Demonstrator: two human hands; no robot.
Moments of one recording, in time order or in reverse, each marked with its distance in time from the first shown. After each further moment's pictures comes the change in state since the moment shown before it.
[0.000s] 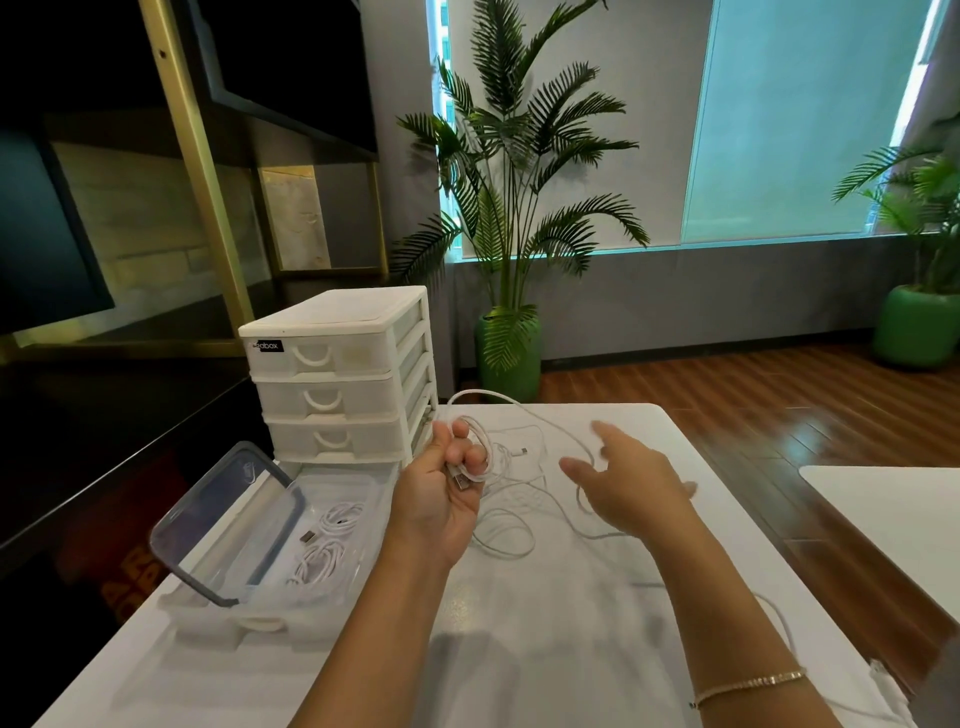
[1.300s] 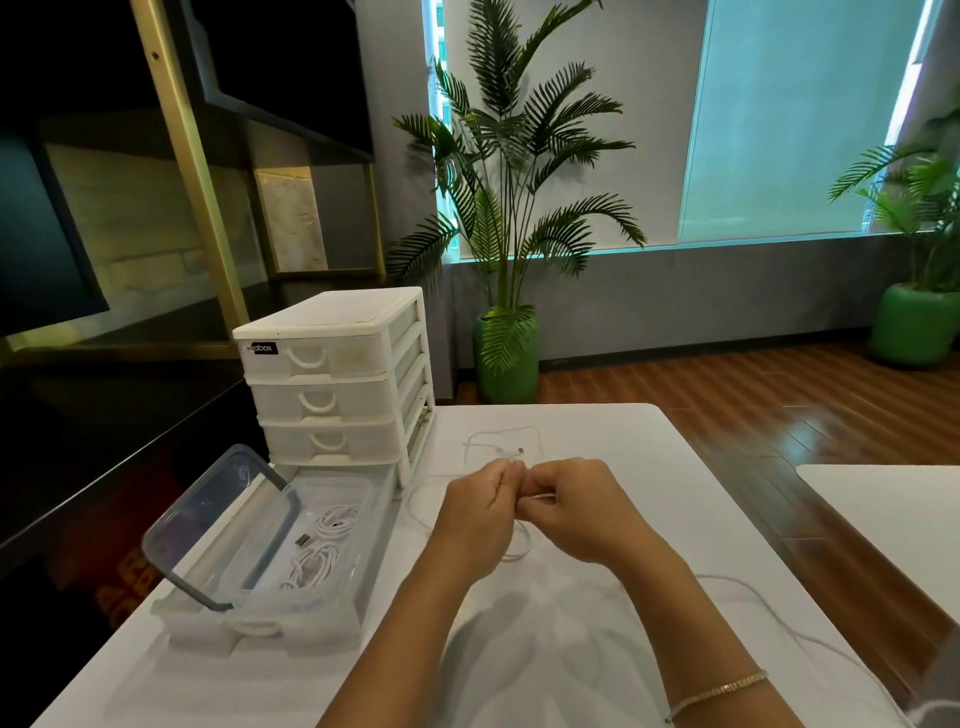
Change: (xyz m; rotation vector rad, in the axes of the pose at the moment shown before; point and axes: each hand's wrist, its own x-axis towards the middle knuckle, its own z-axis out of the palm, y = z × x) left_hand -0.012 -0.026 -0.004 1.518 -0.156 0.260; right_hand -0.010 -0.009 0.022 0.097 -0.092 -0.424
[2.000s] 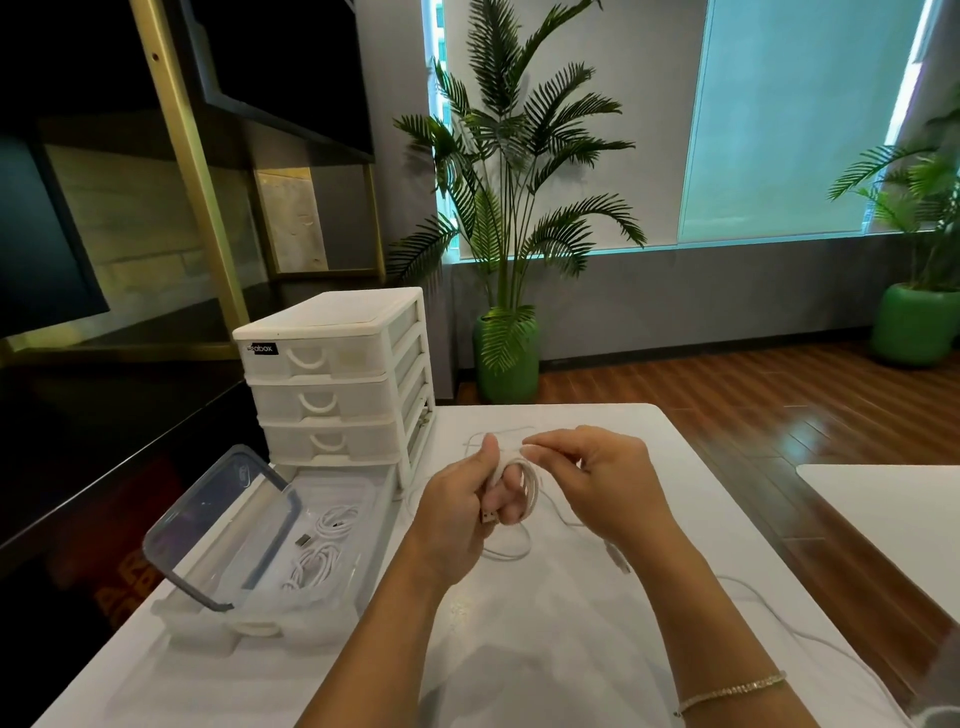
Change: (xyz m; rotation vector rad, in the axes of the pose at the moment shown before) left_hand -0.002 0.007 -0.017 -0.793 -0.144 -0.171; right_hand -0.001 0.008 -0.012 0.103 0.363 -0.118
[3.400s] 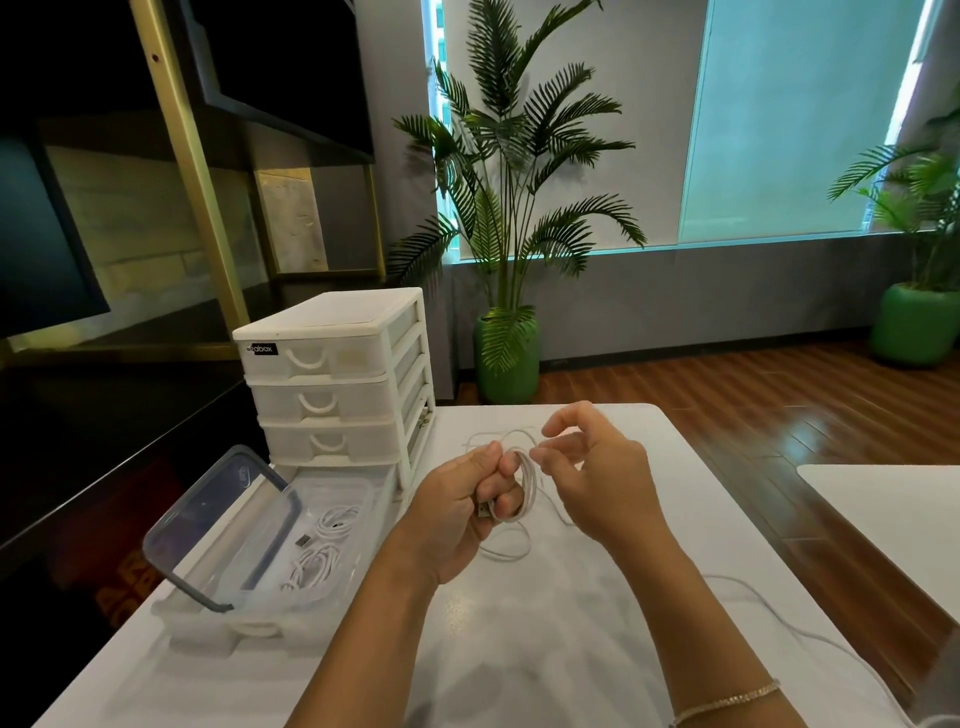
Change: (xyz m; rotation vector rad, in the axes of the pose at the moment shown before) left_hand -0.001 0.008 -0.005 -0.130 -0.114 -0.061; right_hand -0.002 -0.011 0.003 0.054 0.019 0.115
